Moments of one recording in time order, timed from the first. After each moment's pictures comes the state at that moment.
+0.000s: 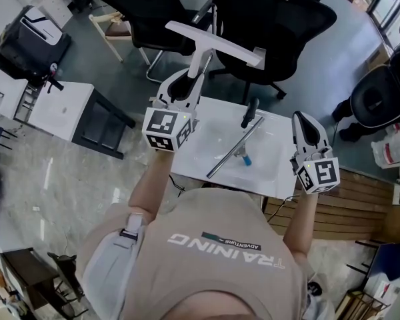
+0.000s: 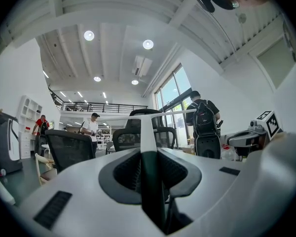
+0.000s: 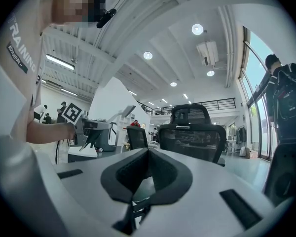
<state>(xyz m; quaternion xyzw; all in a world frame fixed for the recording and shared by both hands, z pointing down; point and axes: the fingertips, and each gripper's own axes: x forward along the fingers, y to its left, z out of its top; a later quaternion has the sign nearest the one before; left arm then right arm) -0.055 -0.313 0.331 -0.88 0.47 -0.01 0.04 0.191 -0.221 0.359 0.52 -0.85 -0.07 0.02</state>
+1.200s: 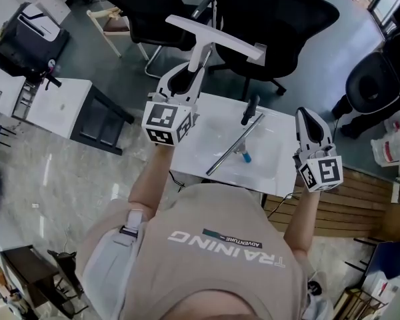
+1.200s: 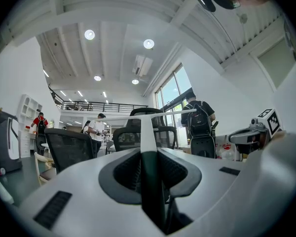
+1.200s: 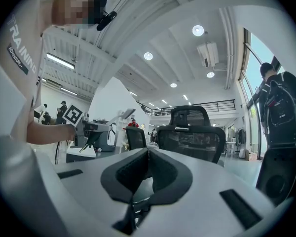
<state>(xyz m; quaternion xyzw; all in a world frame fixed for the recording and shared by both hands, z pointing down) -0.055 -0.323 0.334 -0.88 0.47 0.00 0.04 0.195 -0.224 0.353 0.52 -0.85 -0.08 0.02</state>
